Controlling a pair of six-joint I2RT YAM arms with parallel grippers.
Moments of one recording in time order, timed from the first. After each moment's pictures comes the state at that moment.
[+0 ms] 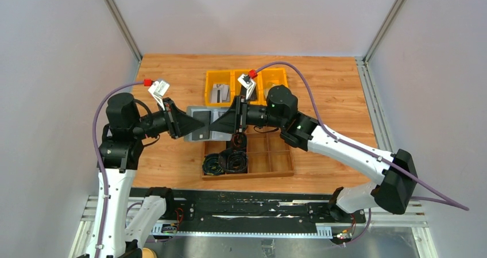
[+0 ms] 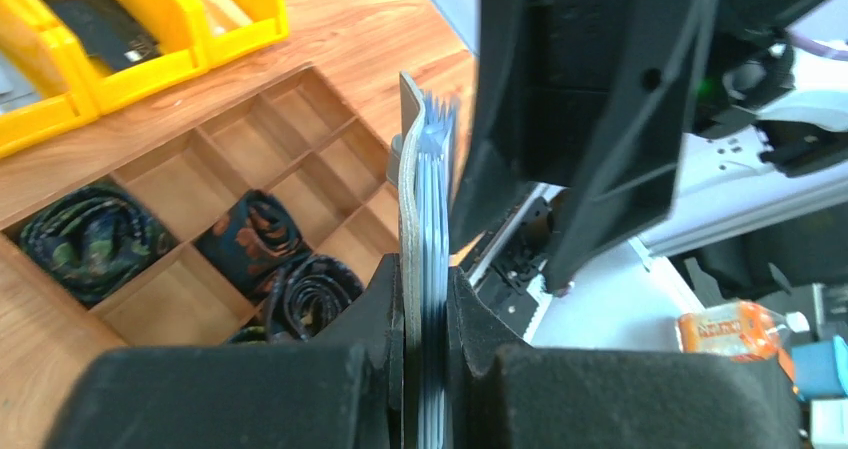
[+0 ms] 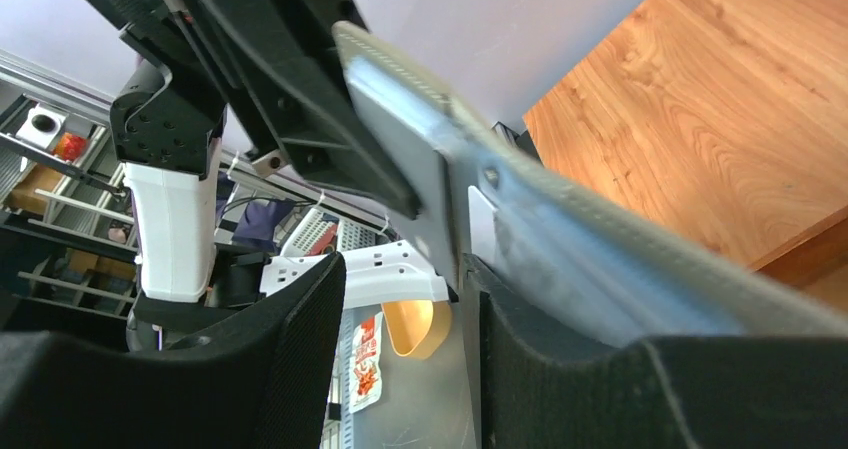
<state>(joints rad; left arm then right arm) -0.03 0.76 1.07 -0.64 0.96 -0.33 0.94 1.35 1.16 0.19 -0.52 0.86</state>
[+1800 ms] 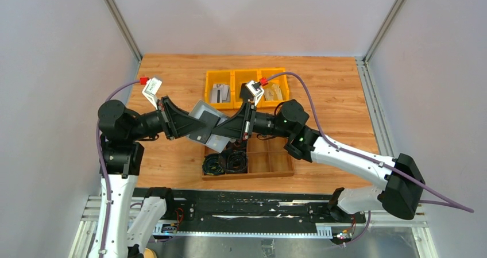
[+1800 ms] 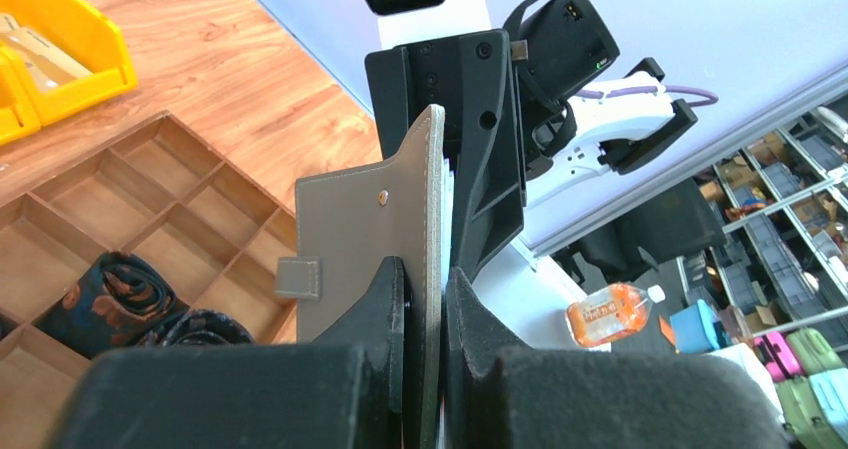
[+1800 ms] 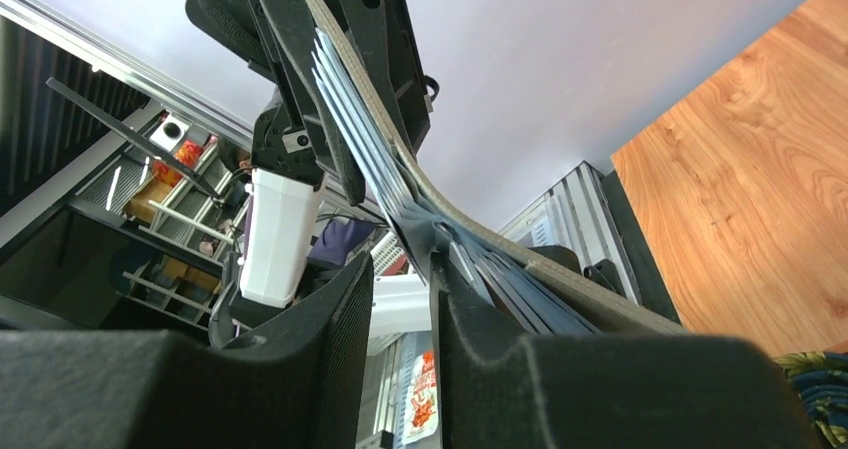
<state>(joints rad) -0.02 0.69 0.98 -0.23 1.19 -0.75 0.97 1.28 0.96 0.54 -0.50 1.03</state>
